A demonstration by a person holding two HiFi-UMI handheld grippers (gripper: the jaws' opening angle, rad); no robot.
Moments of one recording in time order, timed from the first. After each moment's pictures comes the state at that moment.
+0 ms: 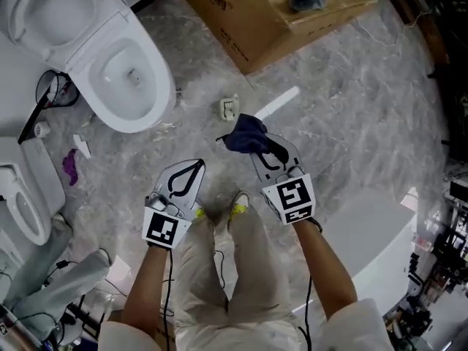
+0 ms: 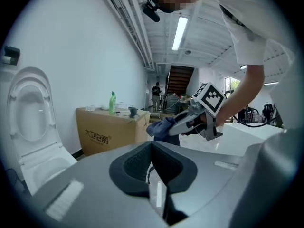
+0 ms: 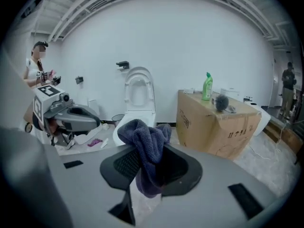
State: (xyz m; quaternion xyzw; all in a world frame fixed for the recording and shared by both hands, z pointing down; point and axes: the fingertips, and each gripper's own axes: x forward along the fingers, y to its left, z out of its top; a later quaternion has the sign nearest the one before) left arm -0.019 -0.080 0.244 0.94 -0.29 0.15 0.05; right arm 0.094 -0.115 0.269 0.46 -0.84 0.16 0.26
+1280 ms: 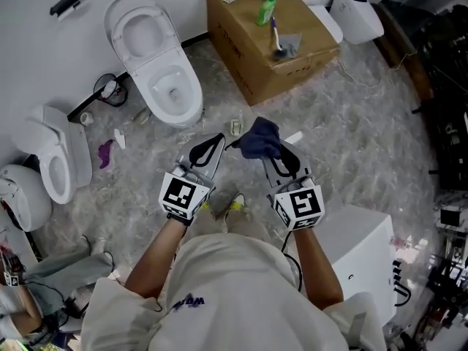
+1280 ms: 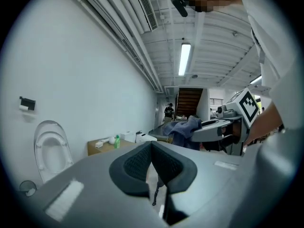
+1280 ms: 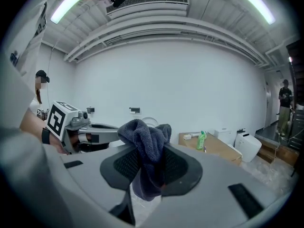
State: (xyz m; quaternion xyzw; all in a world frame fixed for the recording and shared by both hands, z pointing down) left arm -0.017 0.020 -0.117 0.92 -0.39 0.04 0.05; right arm 0.082 0.036 -0.125 0.48 -0.87 0.07 0.13
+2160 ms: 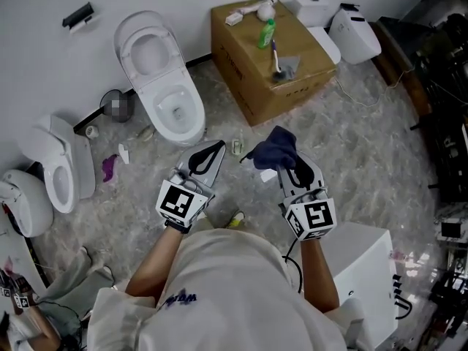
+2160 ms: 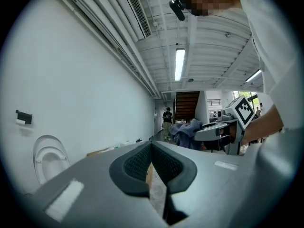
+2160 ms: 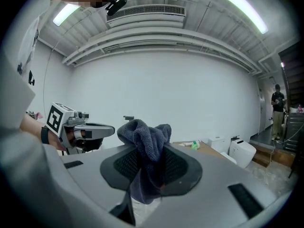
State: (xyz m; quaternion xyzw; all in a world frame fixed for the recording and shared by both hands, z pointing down) left arm -0.018 0.015 -0.172 0.92 -0.38 0.02 0.01; right arm 0.118 0.031 -0.175 0.51 -0.86 0.04 0.10
